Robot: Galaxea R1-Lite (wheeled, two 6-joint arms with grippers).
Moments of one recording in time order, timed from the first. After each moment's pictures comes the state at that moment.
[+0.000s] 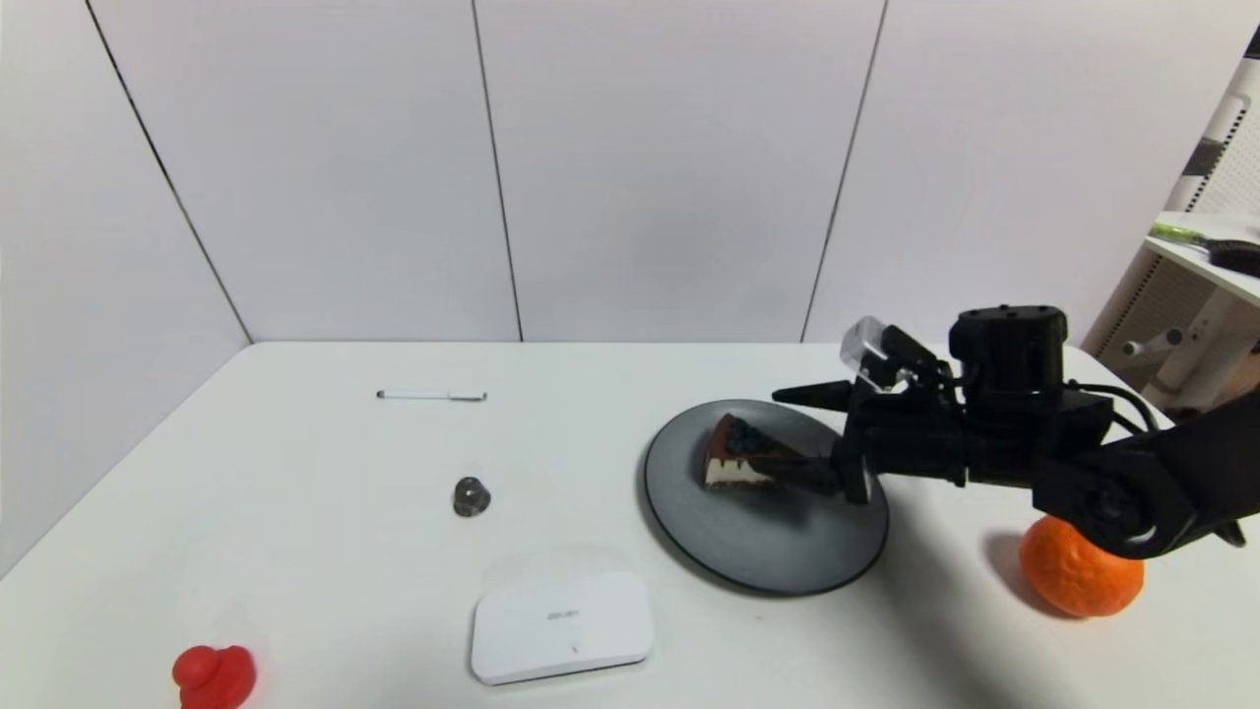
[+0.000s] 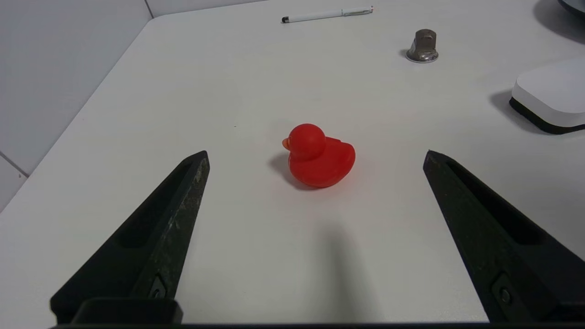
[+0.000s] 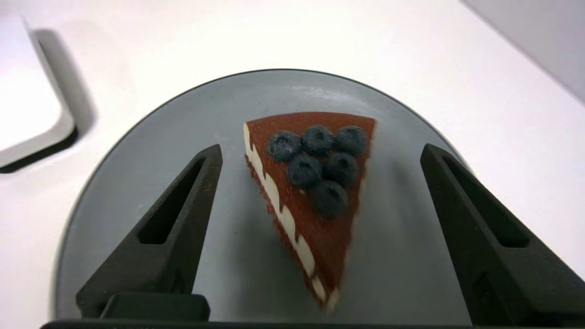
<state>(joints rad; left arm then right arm) 0.00 0.00 0.00 0.00 -0.04 0.09 0.26 1.89 -0.80 -0.71 0.72 -0.42</state>
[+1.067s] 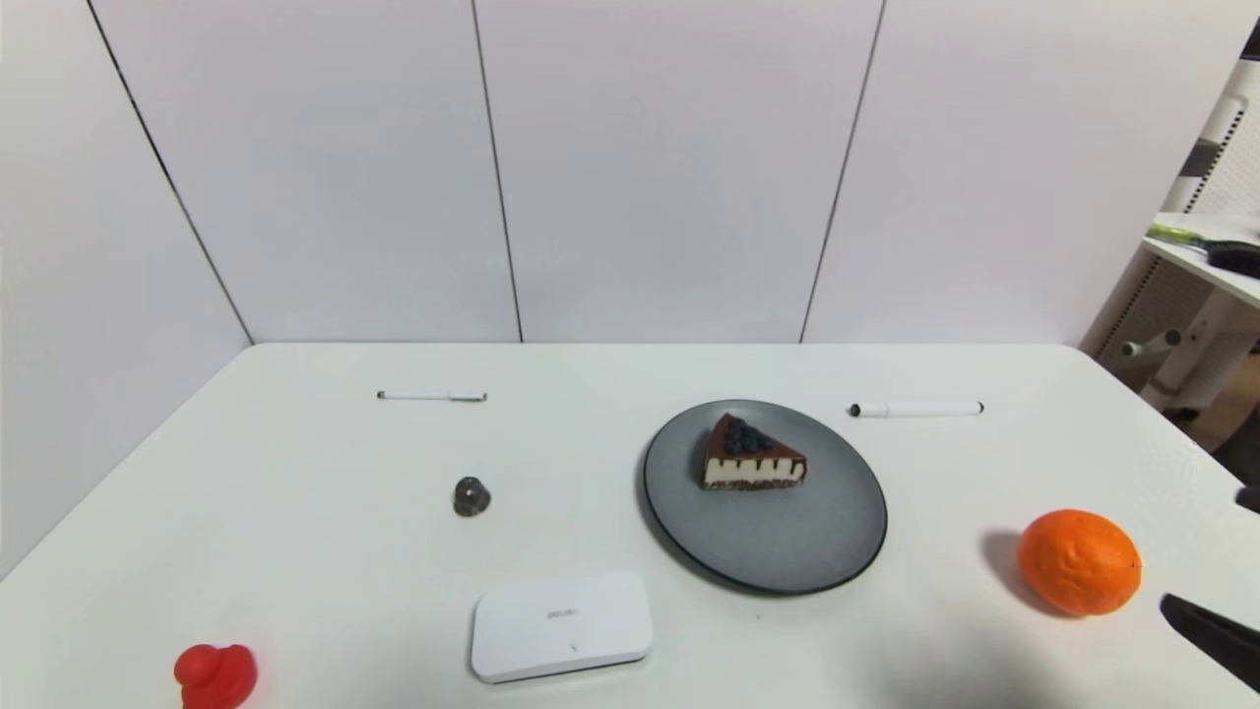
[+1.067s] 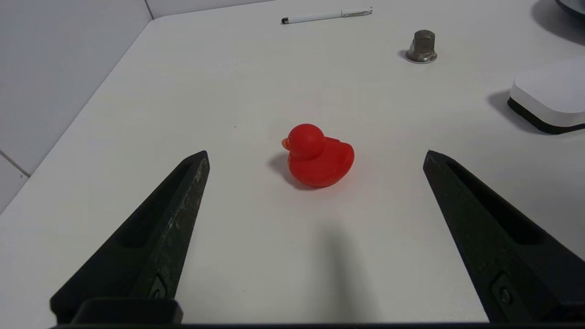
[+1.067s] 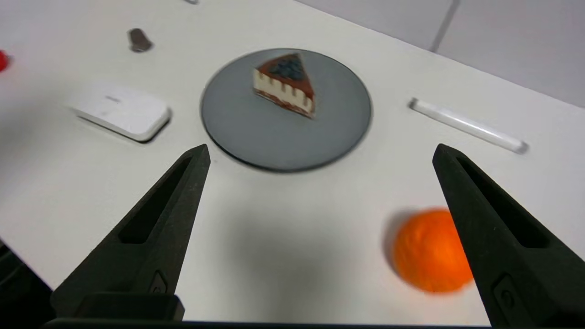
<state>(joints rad) 0.00 0.00 0.00 0.00 -0.04 0.09 0.08 0.69 -0.44 -0.06 0.38 -0.17</state>
